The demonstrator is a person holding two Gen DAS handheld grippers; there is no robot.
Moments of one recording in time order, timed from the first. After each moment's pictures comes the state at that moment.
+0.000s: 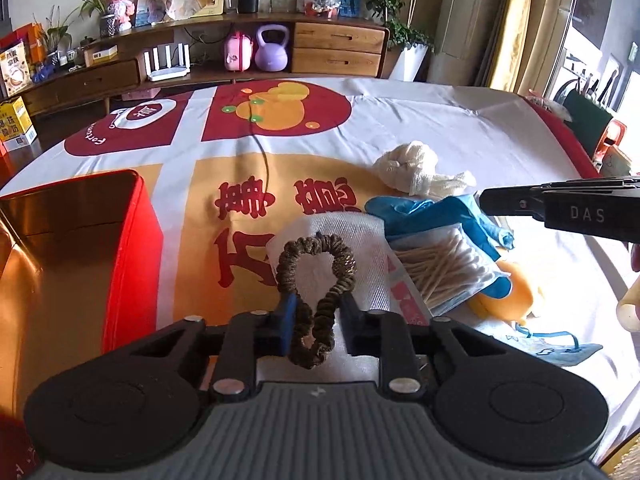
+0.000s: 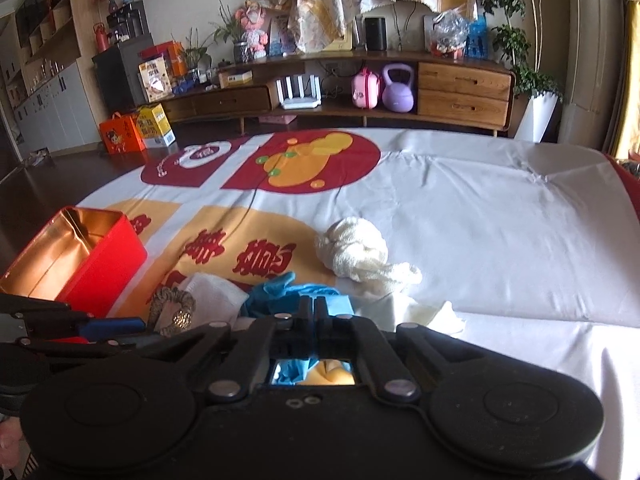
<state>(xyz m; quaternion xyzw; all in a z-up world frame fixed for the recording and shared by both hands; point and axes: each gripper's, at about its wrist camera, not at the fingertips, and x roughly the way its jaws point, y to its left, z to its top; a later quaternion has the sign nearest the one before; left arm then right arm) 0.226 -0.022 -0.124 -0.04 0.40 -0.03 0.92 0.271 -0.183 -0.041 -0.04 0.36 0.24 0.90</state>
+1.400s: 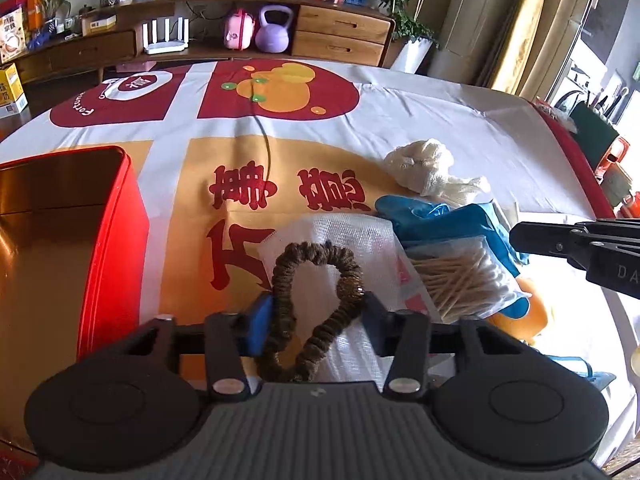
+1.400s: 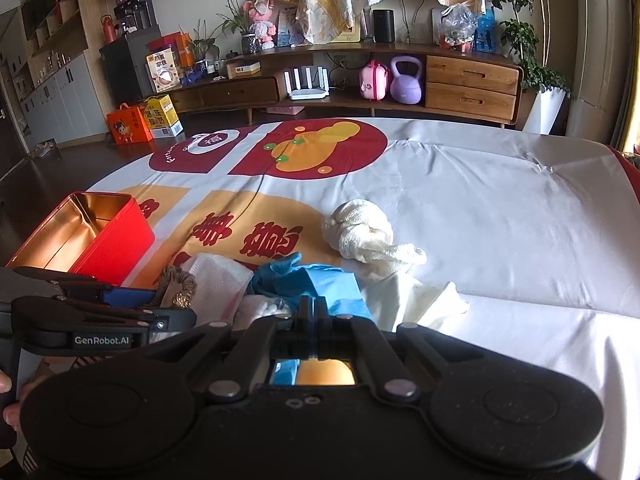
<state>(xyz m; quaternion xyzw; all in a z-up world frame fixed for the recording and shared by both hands) 0.251 -0.008 -0.141 -0.08 0.42 -0.04 0.90 0.264 -0.184 -0.049 -0.05 0.37 0.25 0.89</state>
